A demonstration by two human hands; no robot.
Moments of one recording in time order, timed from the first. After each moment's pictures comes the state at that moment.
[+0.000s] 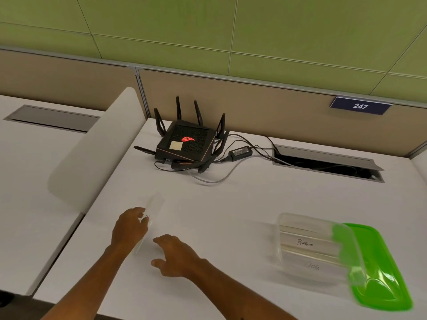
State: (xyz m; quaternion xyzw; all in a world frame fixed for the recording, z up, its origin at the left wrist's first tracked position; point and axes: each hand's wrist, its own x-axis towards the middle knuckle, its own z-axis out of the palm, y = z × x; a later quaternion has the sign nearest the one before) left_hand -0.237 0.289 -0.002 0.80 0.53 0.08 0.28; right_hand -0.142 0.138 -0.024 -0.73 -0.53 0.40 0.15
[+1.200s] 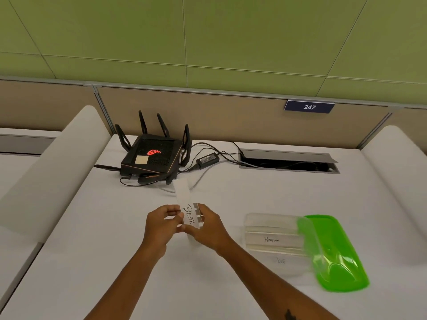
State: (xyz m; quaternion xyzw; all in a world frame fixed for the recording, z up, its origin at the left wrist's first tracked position) left_hand -0.094 0.165 0.065 0.60 0.47 0.17 0.62; right_hand 0.009 0.054 0.034 -0.78 -0.30 0.32 0.45
